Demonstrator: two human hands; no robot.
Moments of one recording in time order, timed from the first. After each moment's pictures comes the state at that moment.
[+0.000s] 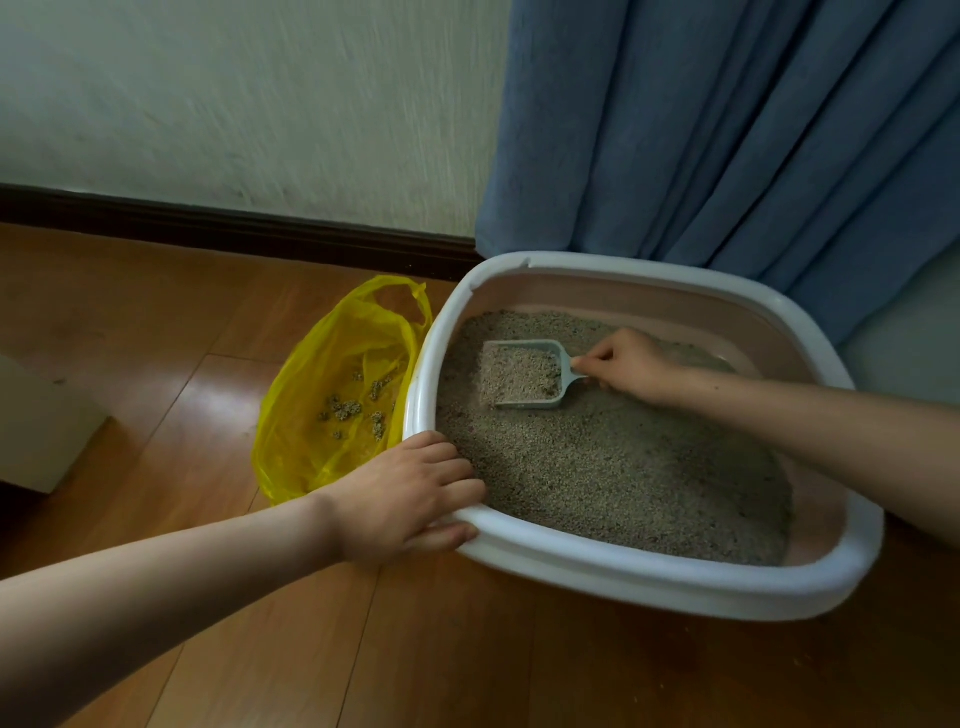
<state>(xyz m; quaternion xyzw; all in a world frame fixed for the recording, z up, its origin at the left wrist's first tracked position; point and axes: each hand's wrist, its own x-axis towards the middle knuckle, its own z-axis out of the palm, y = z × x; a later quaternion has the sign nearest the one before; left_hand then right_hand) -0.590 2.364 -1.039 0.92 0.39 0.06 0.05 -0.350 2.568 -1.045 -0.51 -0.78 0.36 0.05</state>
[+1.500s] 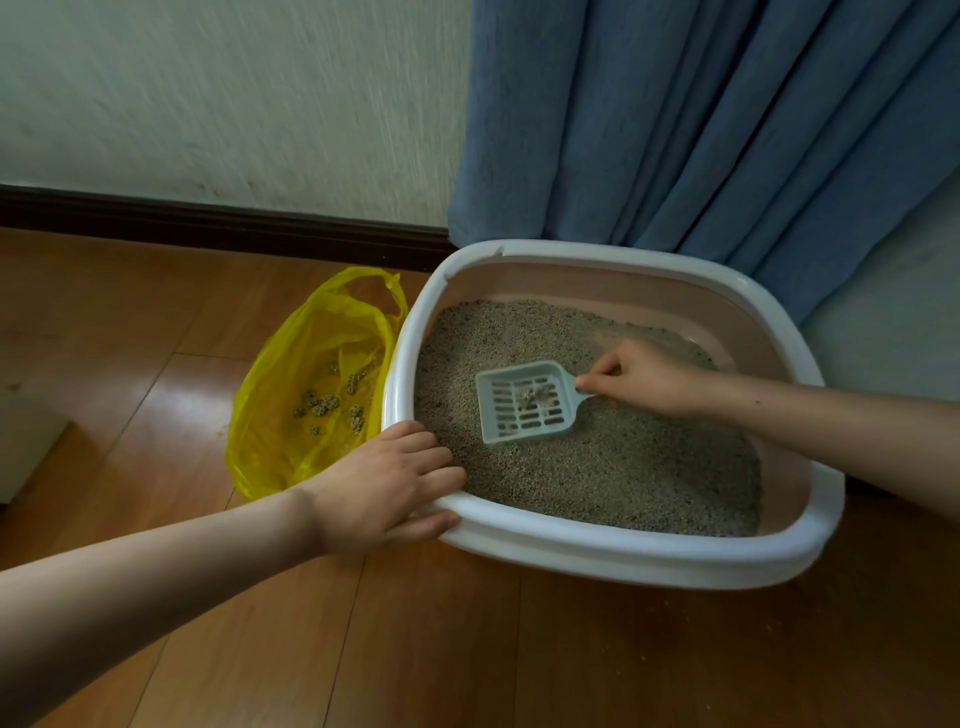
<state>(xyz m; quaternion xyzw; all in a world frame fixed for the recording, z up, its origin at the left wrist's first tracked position) -0.589 2.365 -1.043 0.92 0.39 0.07 0.04 -0.315 2.533 -1.014 -0.48 -0.79 0.38 -0.03</state>
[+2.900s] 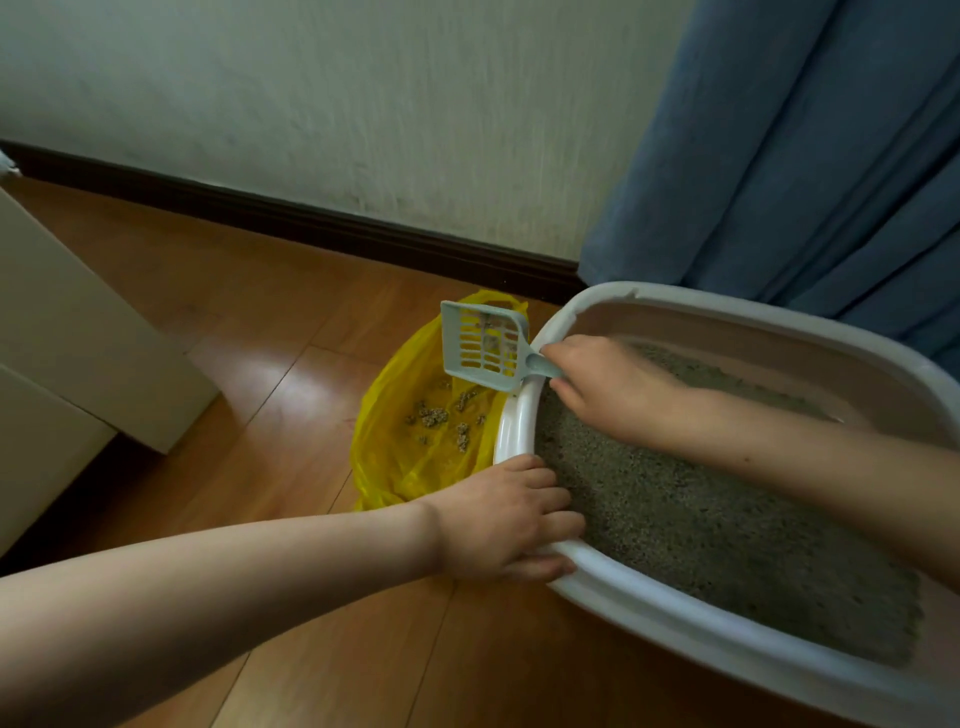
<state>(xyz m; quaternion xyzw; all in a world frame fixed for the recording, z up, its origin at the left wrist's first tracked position) -0.592 2.365 -1.047 0.91 0.39 0.10 0.05 -0.477 2.505 -0.978 -0.30 -0.95 0.11 0.00</state>
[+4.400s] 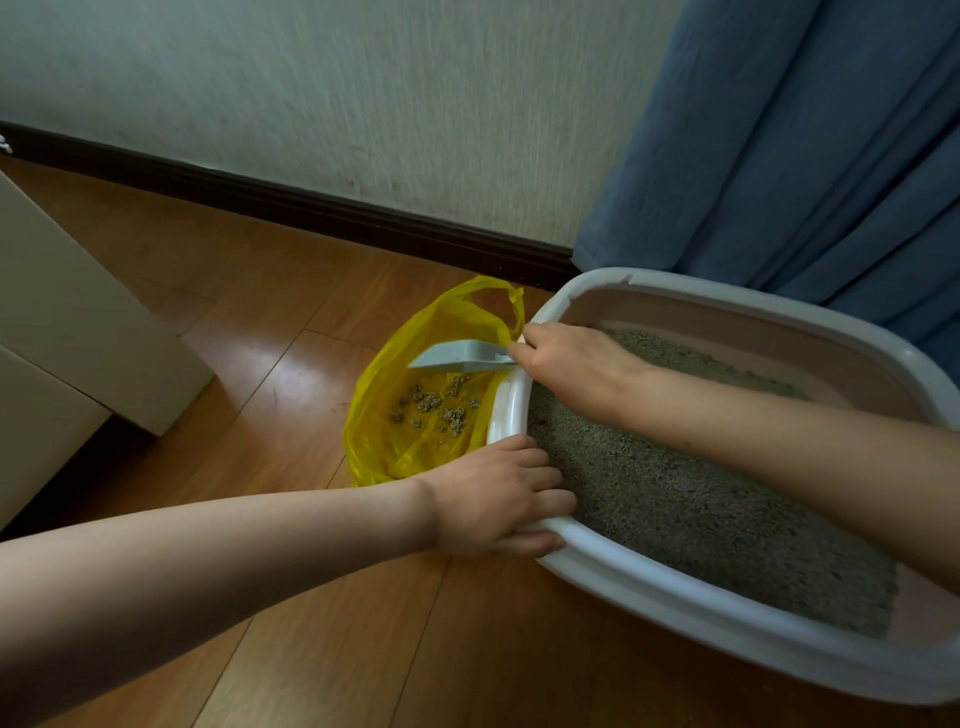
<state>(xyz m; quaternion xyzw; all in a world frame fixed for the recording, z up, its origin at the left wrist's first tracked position) -0.592 2.363 -1.046 0.91 0.39 0.10 0.05 -0.490 2.498 -0.983 -0.16 -0.99 -0.06 -0.04</state>
